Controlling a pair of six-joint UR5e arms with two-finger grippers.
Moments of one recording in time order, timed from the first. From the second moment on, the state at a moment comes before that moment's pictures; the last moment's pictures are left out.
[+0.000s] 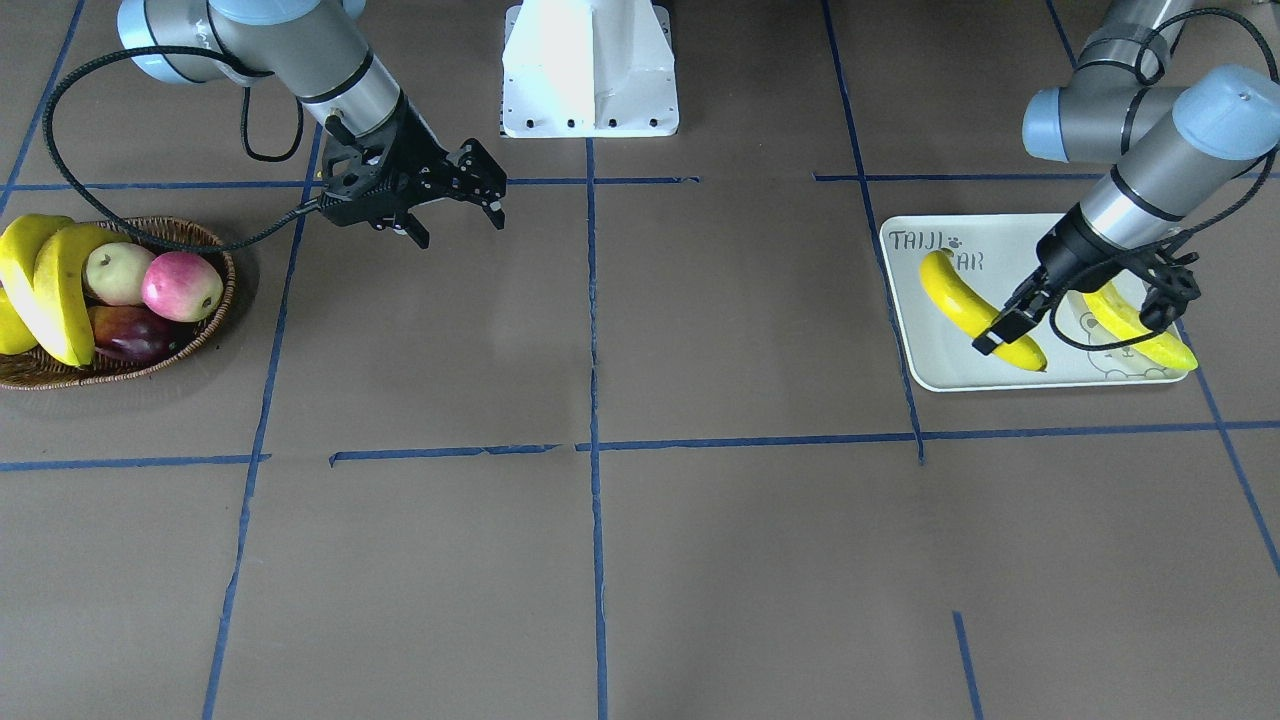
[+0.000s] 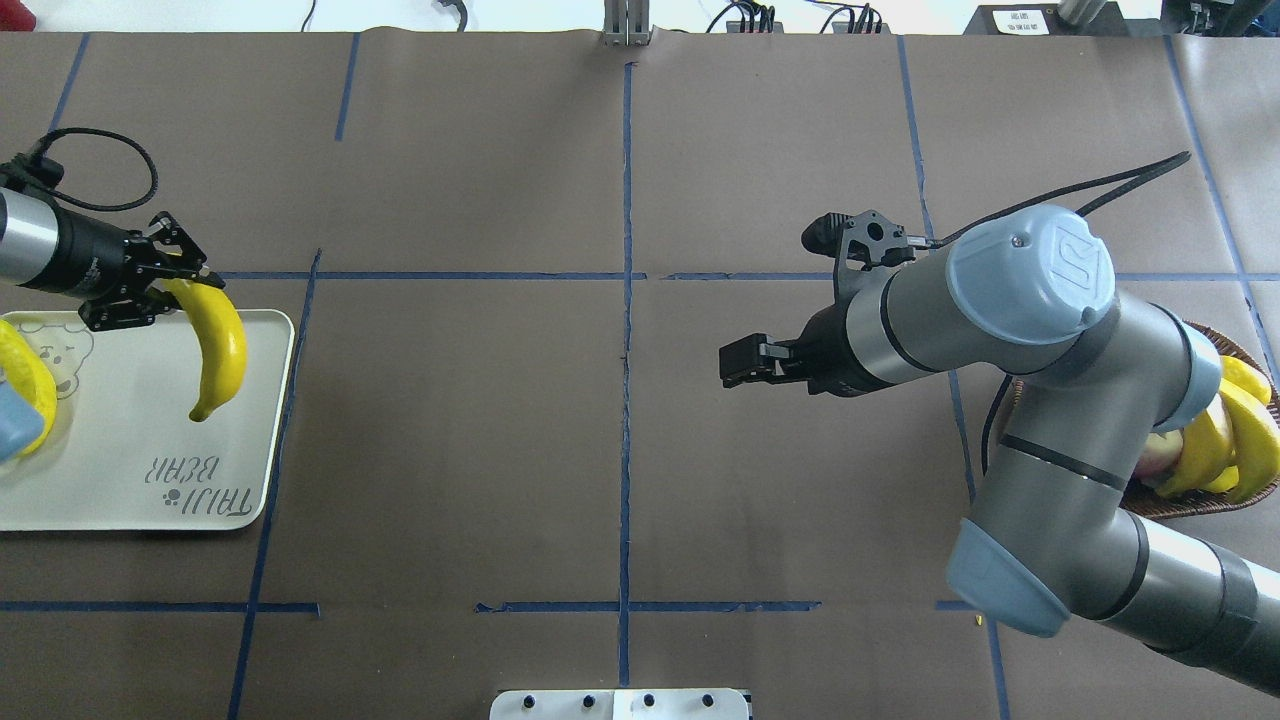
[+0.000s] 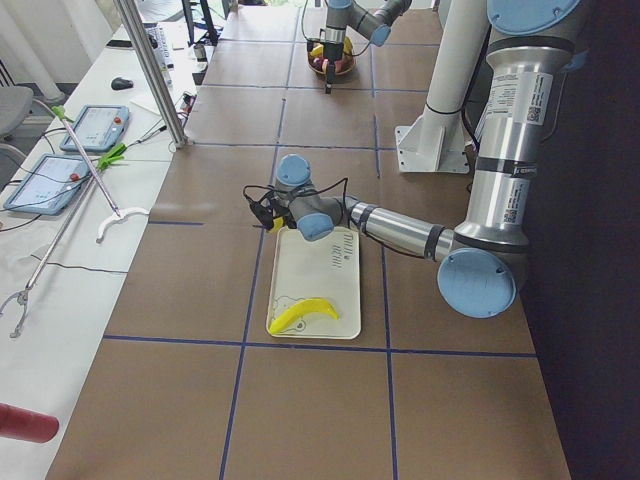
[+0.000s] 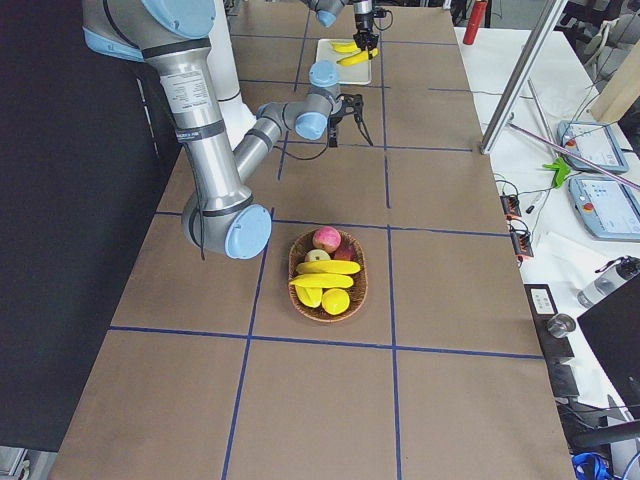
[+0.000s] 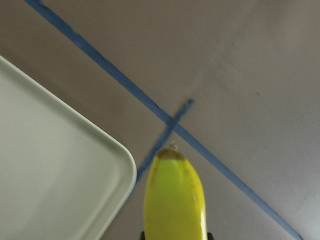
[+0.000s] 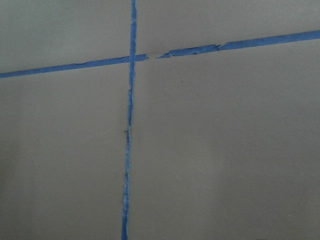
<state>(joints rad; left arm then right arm) -0.99 -1.65 -1.66 -2.30 -2.19 -1.78 0.59 -1.21 1.99 -1.31 1.97 1.26</state>
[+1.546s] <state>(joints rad) -1.10 -1.51 -1.58 -2.29 -2.18 -1.48 0.59 -1.27 2.03 -1.36 1.96 1.21</state>
